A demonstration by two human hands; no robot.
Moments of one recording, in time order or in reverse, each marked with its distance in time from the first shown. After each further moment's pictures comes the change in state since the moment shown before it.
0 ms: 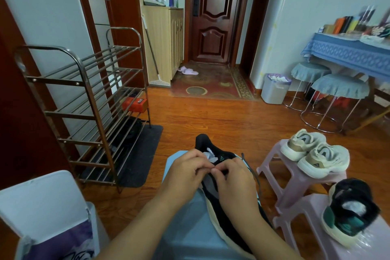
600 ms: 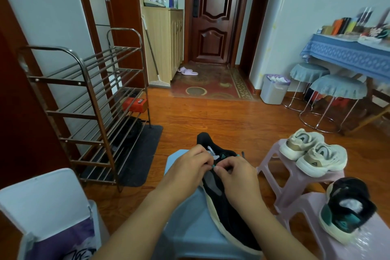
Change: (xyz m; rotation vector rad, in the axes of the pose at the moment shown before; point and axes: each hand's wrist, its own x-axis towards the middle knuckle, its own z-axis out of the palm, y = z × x) left_hand 0.006 0.002 -0.007 0.189 -0.158 0.046; right_hand 0.008 -0.002 -0.015 0.023 -0.075 0.058
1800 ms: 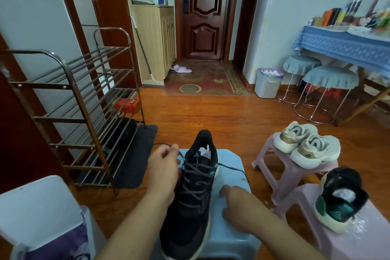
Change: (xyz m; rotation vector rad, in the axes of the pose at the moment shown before) left_hand 0.006 0.025 -0.002 -0.820 0.490 -0.980; right_hand -0.017 0.043 -0.014 -0.427 -0.662 0.177
